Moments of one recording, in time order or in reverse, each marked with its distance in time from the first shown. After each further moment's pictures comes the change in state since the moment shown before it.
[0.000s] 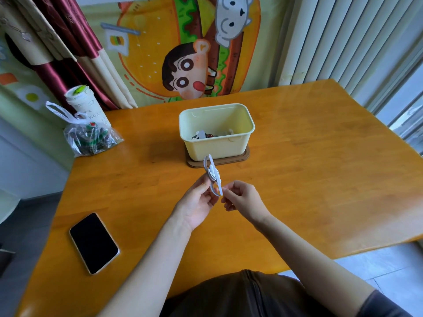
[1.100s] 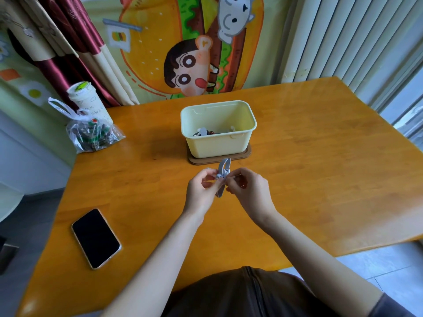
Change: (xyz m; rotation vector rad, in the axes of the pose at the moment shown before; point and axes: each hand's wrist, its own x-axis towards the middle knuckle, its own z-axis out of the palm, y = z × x) left_hand -0.002 -0.009 0.014 0.703 0.214 0.414; right_hand -0.013 -0.021 -0.005 -0.295 0.252 -0.285
